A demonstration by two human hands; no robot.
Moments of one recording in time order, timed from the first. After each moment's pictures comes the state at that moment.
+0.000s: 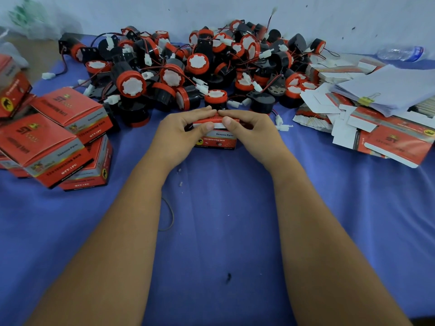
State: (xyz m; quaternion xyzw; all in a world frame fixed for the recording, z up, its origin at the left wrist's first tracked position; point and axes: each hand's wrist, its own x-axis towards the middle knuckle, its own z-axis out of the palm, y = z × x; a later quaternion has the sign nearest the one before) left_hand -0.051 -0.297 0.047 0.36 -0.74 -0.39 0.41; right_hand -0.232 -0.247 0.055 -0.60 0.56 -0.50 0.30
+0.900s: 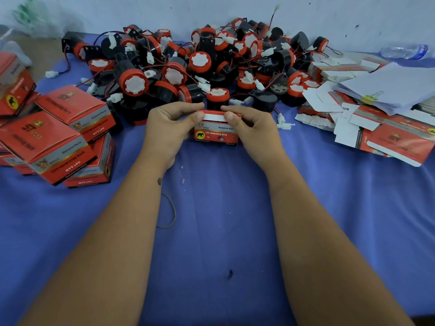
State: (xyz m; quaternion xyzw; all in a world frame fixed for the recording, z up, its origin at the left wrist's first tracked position) left_hand -0.050 -0.297 0.047 0.34 -0.58 -0.52 0.53; right_hand -0.222 -0.248 0.051 -0.58 0.58 -0.52 0.23
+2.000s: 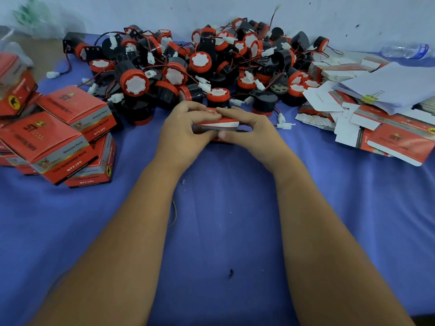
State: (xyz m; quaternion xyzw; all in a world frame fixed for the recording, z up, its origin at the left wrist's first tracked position) left_hand -0.058 -0.287 0.046 0.40 -0.78 -0.22 0.44; right_hand -0.232 -0.243 0.054 -0.63 0.52 -0.47 0.35
